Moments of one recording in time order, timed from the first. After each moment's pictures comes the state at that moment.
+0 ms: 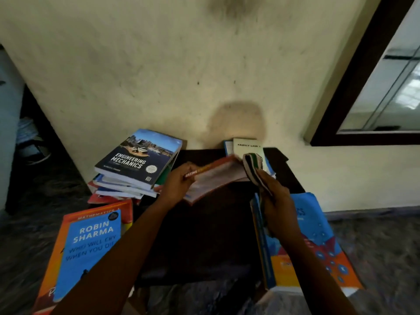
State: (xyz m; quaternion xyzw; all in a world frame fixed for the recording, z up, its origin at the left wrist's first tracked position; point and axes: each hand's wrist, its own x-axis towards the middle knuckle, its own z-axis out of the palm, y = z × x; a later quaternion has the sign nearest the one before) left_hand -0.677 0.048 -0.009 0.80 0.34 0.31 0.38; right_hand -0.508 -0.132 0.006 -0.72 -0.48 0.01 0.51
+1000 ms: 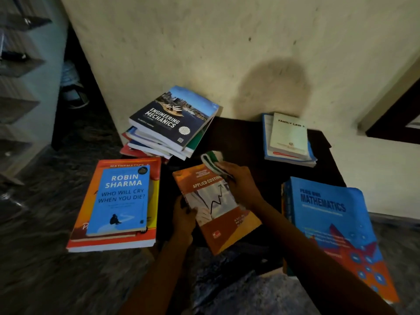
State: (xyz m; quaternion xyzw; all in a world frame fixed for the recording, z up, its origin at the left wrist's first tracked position) left_hand -0.729 -0.036 -0.143 0.30 0.62 0.38 0.63; right_hand -0.561 -0.016 -0.088 -0.63 -0.69 0.17 0.31
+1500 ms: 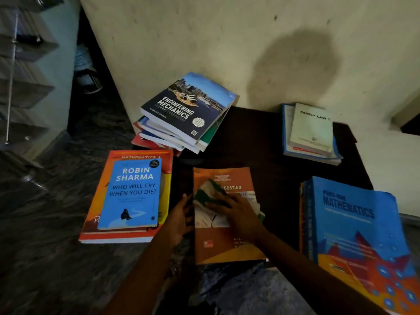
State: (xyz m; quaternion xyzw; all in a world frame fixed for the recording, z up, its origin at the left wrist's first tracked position) left_hand -0.772 -0.022 -0.147 0.22 0.57 0.28 0.74; right_hand -0.582 -0.054 -0.167 -0.53 -0.83 0.08 0.13
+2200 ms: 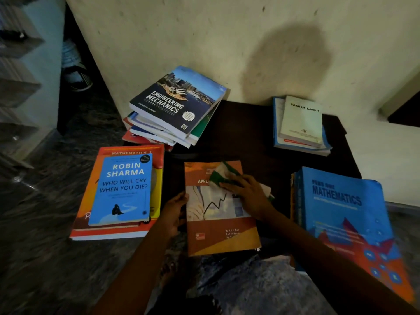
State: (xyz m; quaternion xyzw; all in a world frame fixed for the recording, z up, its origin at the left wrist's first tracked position) left_hand -0.767 -0.022 -0.147 0.25 0.59 0.29 0.71; right_hand -0.533 -0.041 -0.160 -0.59 -0.79 0.06 0.15
